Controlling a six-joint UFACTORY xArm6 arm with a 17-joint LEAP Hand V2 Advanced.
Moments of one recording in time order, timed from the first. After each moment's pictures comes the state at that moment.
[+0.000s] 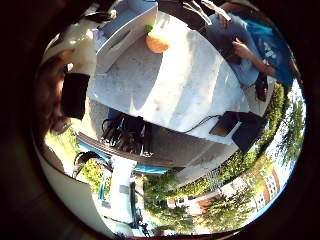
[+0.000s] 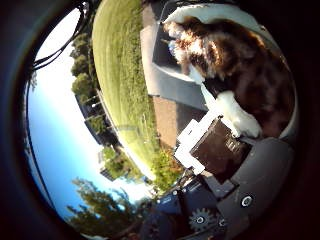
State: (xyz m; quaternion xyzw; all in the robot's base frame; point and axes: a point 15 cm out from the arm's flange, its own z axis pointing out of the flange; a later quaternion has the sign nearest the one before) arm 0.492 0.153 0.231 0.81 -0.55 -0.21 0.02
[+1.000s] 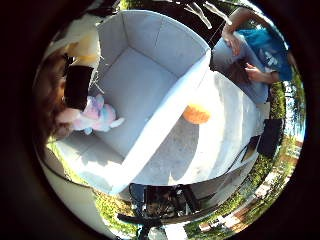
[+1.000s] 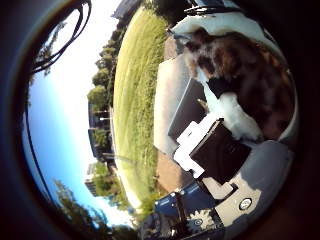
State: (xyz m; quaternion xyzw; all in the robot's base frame) arm 0.581 0.264 0.086 0.77 -0.60 -0.17 -0.12
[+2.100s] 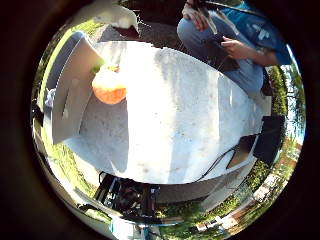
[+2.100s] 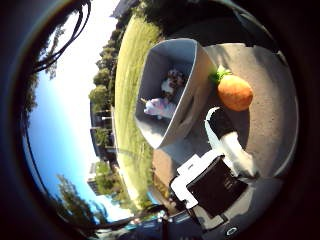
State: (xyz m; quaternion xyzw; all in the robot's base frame) arm 0.615 -0.012 0.060 0.75 -0.64 -0.14 -0.12
